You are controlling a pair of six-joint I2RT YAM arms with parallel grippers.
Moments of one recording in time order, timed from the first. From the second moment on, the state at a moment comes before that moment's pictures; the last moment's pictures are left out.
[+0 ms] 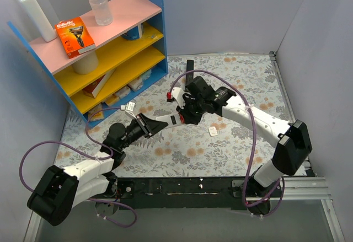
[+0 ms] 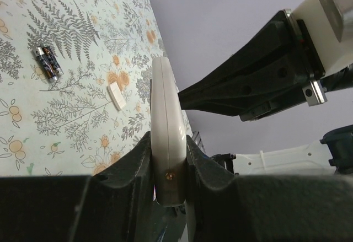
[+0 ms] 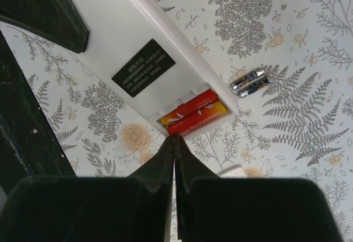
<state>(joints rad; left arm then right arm) -0.52 1.01 0.16 0.87 0.38 -1.17 0.83 1.53 1.31 -0.72 -0.30 -0.33</state>
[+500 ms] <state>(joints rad) -0.52 1.00 0.21 0.75 0.50 -1.06 0.83 1.67 1.51 -0.95 -0.29 -0.15</state>
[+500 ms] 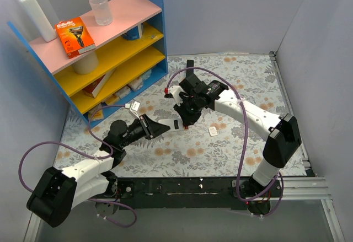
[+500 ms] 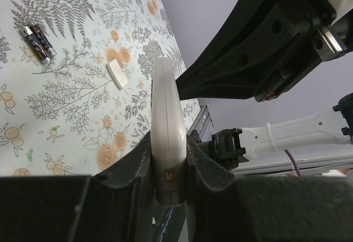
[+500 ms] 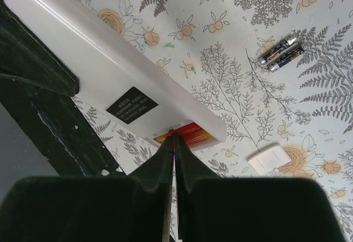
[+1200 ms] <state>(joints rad) -0.55 1.01 0.24 0.49 0.38 -1.09 0.64 1.24 1.20 -0.72 -0.19 0.04</state>
